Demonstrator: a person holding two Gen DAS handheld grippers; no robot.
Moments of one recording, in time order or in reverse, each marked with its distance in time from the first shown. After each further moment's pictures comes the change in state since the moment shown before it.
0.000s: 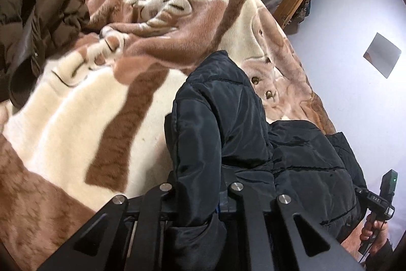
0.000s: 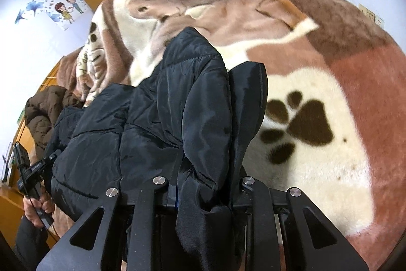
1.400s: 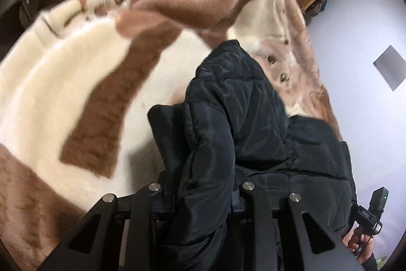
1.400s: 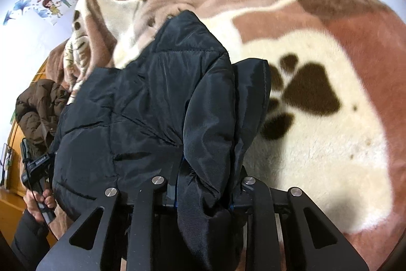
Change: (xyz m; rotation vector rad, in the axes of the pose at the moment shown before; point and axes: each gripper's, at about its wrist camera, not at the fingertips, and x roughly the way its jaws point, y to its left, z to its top) left arm 0.054 0.029 -0.013 -0.116 0.127 -0.040; right arm 0.028 -0.026 -0.019 0.039 0.075 -0.032
